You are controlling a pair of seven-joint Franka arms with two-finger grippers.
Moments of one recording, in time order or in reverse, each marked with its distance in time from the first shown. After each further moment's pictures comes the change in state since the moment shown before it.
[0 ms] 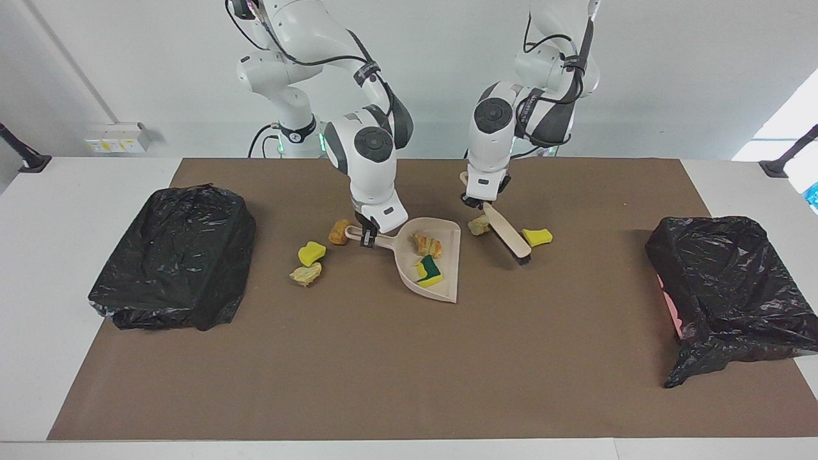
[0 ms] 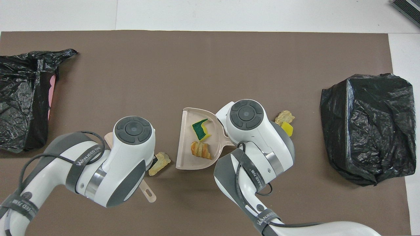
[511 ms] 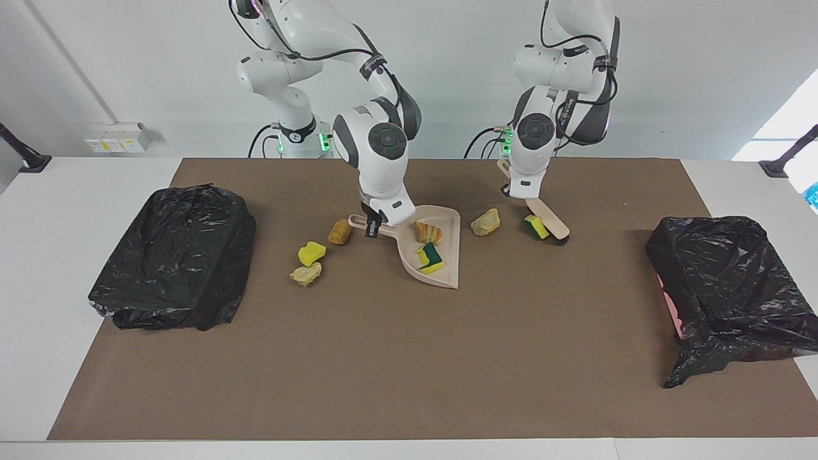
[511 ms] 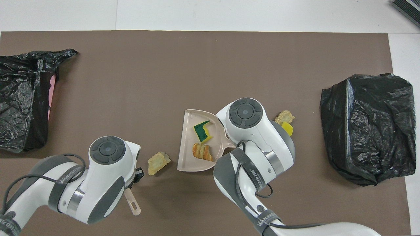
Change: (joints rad) left arm 0.061 -0.137 -0.001 -0.278 0.001 0.185 0.184; right arm 0.005 -0.002 0.000 0.011 0.000 -0.051 0.035
